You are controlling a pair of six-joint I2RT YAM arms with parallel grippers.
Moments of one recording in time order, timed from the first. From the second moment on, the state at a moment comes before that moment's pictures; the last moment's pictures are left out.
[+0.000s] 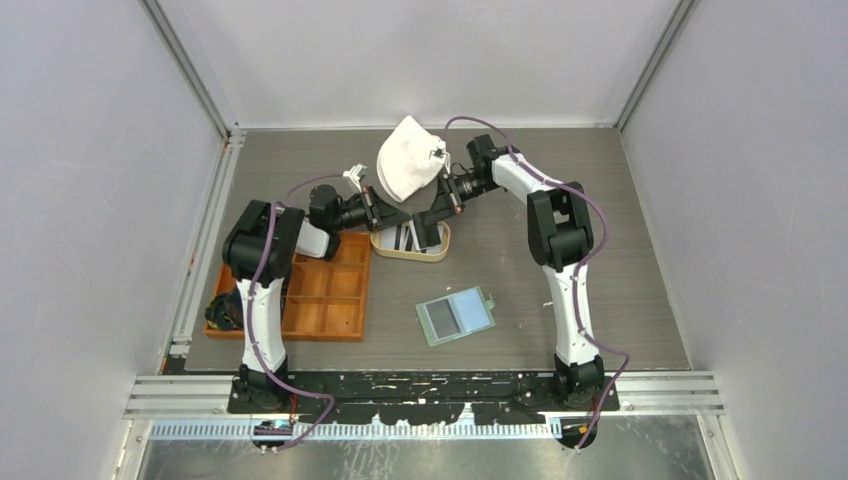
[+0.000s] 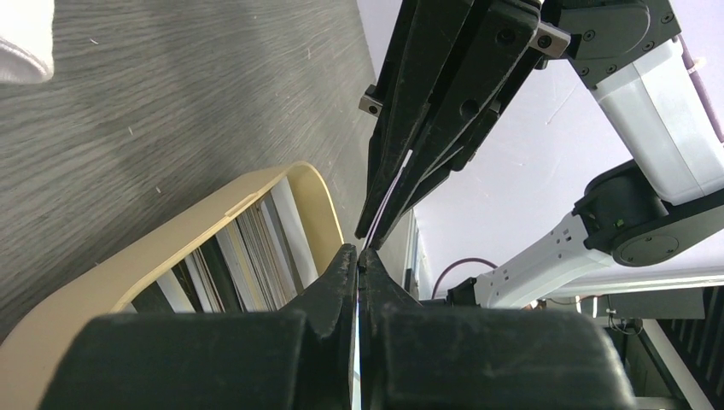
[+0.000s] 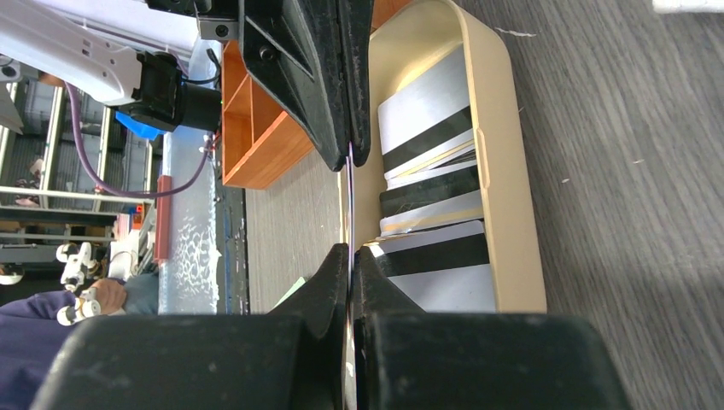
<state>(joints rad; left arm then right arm) -0.25 2.14 0.95 1.14 0.95 -1.17 0.32 2.35 1.88 -0.85 -1.23 -0.35</state>
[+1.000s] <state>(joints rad) -0.22 2.17 0.99 1.17 0.86 -1.15 0.25 2.42 1.91 -0.93 -1.25 -0.40</state>
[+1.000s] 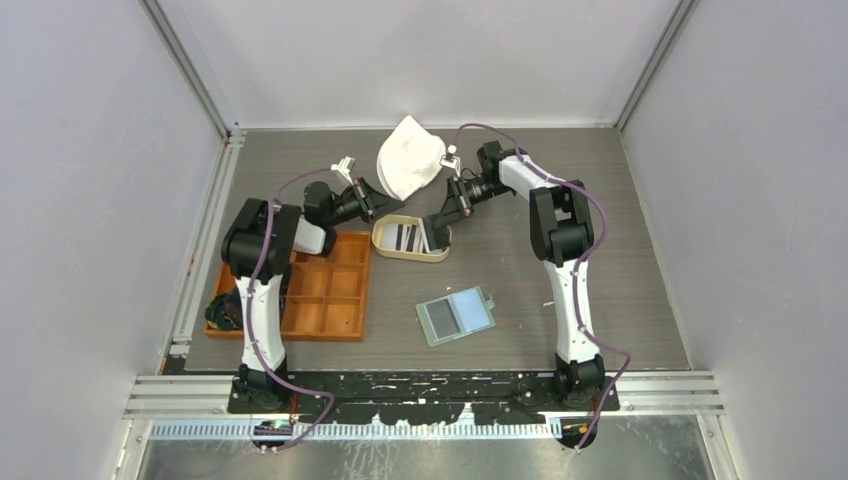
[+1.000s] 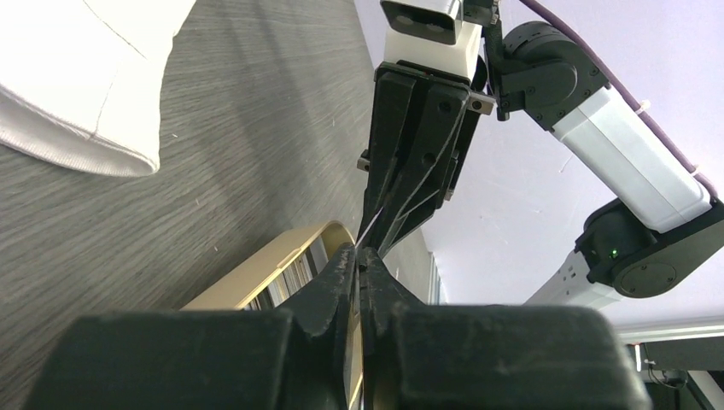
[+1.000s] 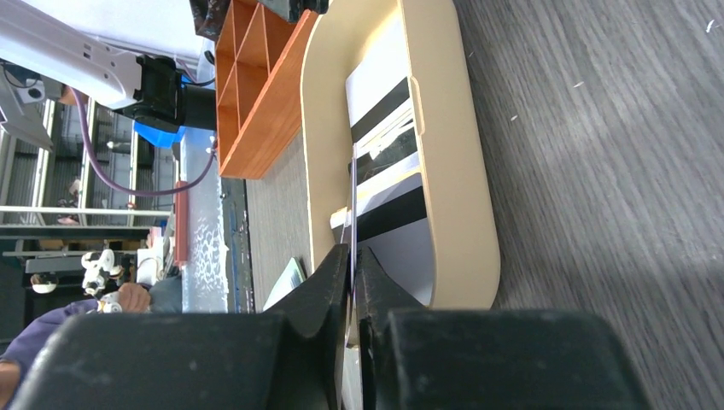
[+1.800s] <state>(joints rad) -0.25 1.98 0.79 1.26 0.76 -0.96 0.26 2.41 1.88 -0.87 -1.22 -0.30</state>
